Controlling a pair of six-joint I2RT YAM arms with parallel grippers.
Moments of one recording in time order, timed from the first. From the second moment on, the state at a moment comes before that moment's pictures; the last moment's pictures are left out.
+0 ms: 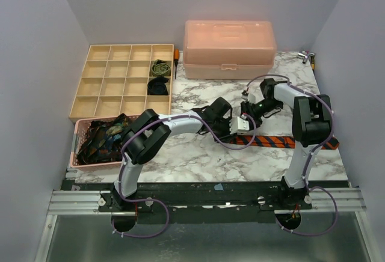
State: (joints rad) left arm -0.88 2.04 1.33 -0.22 0.46 0.56; right arm 0.09 2.01 1.32 -1.01 -0.82 -0.18
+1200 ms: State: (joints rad) left arm -0.77 1.78 0.71 0.56 0.54 0.23; right arm 0.17 2.04 1.26 -0.93 -0.67 -0.12
